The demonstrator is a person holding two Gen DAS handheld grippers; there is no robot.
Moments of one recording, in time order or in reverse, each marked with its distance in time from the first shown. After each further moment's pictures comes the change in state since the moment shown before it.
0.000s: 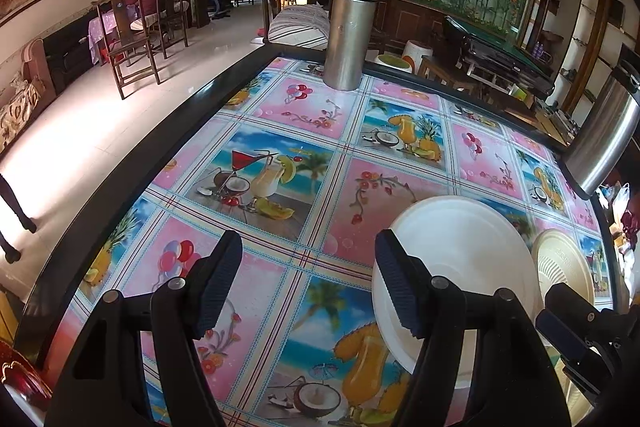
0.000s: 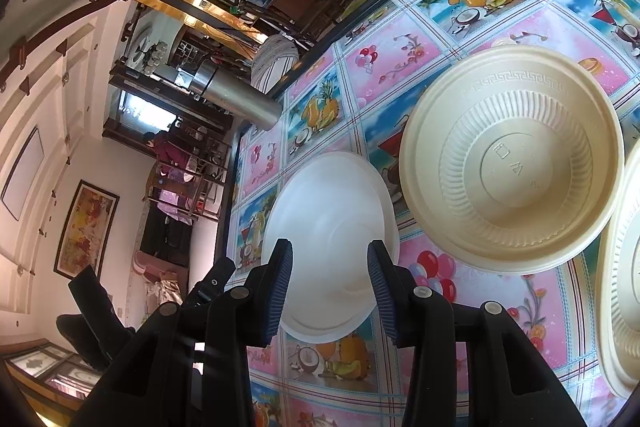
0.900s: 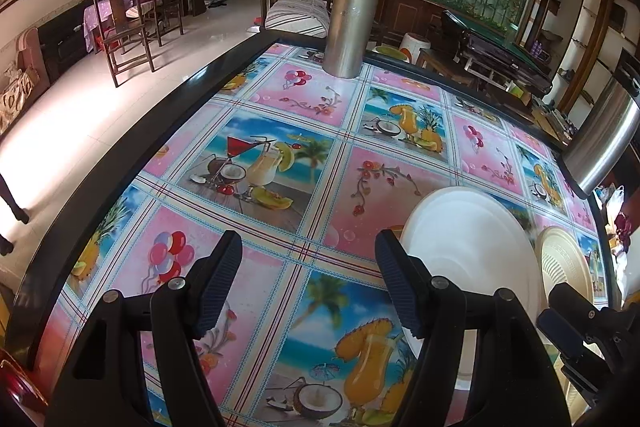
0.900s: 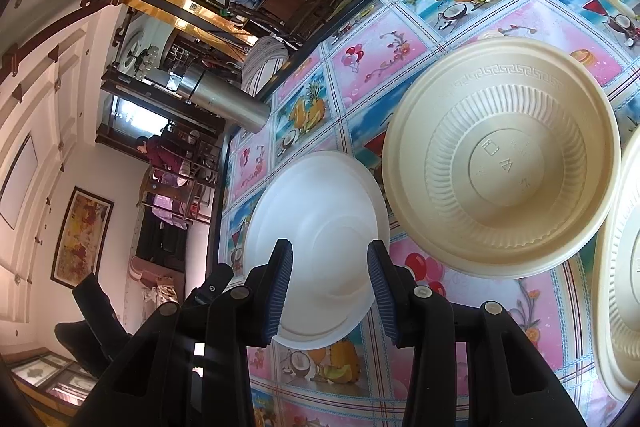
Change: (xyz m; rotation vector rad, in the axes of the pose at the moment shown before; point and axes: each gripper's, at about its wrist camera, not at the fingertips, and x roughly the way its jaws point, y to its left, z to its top) left arm 0.010 0.007 -0.001 -0.017 0.039 -0.028; right arm 0.003 -0.010 0.004 0.032 -0.002 -0.026
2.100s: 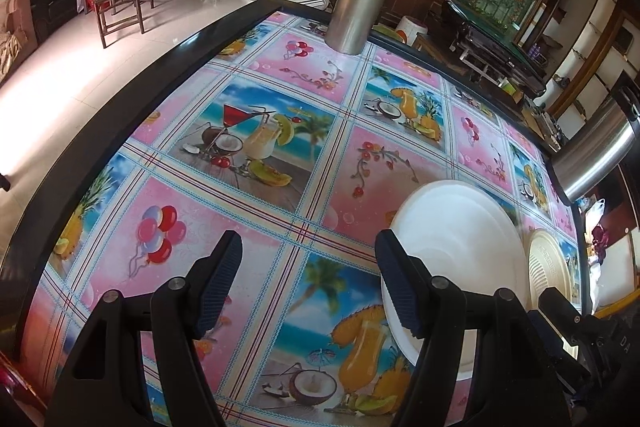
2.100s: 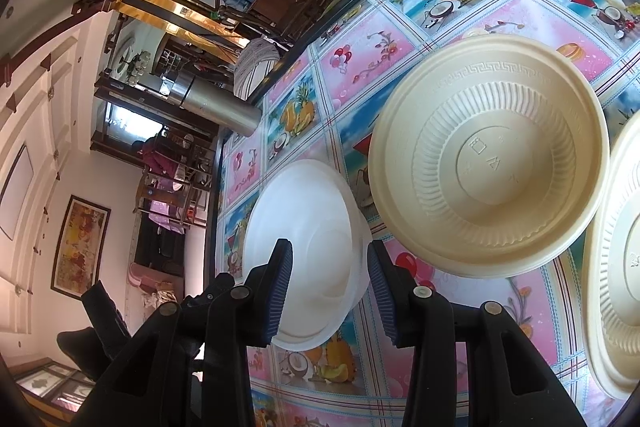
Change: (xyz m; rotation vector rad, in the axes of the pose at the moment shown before) left arm 0.012 0.019 0.003 -0.082 0.124 -0.080; right arm 0.001 -0.005 0.000 0.027 0.000 -0.014
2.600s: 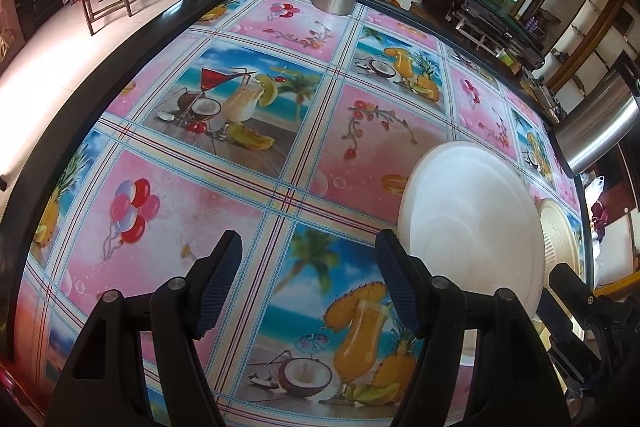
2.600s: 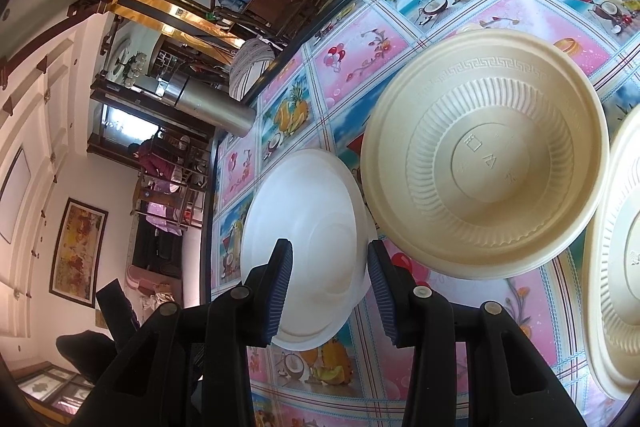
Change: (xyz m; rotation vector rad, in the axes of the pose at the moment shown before) left arm 0.020 -0.010 -0.010 0.043 0.099 -0.010; right arm 0.004 -0.003 0.000 0.010 0.000 -0.014
